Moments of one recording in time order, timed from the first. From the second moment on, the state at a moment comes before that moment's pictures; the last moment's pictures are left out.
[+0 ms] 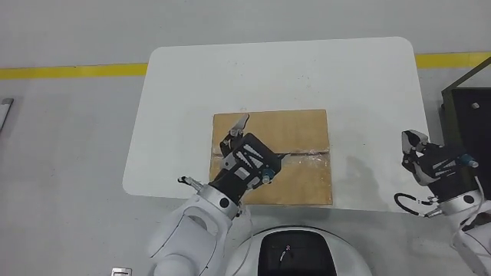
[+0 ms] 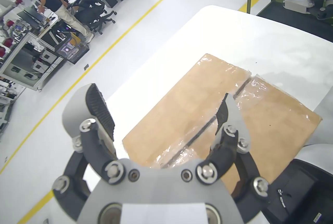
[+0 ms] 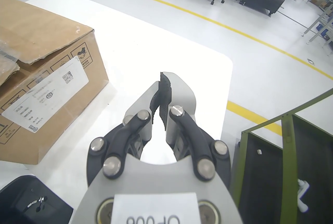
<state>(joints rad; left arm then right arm) 1.25 -1.24 -1.11 -2.35 1.66 -0.33 -0.64 -1.82 -1.09 1.76 -2.09 -1.29 -0.17 -0.02</state>
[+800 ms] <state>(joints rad) 1.06 -1.32 -0.80 -2.06 1.47 -0.26 -0.77 -1.82 -1.10 1.77 -2.07 -1.30 -0.18 -0.03</state>
